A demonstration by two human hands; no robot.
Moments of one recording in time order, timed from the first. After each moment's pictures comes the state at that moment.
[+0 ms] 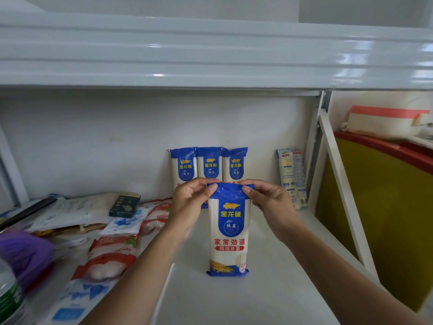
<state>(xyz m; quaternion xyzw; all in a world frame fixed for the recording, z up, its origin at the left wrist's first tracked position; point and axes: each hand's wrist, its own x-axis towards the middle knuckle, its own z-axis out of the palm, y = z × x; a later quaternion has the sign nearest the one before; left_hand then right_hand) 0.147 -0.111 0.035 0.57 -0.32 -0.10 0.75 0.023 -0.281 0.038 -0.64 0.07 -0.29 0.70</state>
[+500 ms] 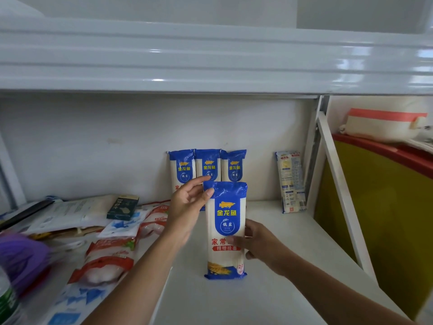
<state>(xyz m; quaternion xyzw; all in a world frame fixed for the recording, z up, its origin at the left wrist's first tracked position) 0.146 -0.110 0.031 0.55 -0.30 -0.11 0.77 0.017 -0.266 -0.016 -0.78 0.18 -0.08 0.60</state>
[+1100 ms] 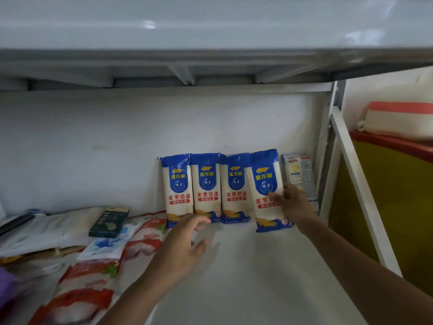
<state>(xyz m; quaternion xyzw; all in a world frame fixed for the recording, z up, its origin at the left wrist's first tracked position) 0.168 -0.114 -0.012 0.81 -0.42 0.06 0.40 0.087 -0.423 0.007 -0.73 0.22 -0.31 0.56</state>
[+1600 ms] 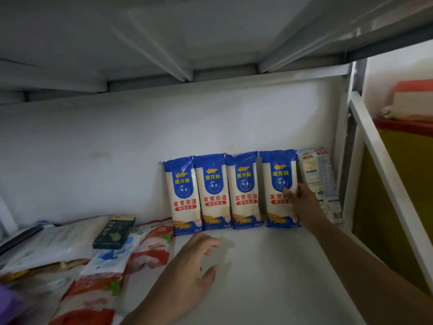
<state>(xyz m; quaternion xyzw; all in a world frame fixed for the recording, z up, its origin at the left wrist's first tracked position) 0.166 -0.116 -0.018 0.83 -0.46 0.04 0.30 0.157 -0.489 -0.046 -0.67 0.25 -0.35 0.60</state>
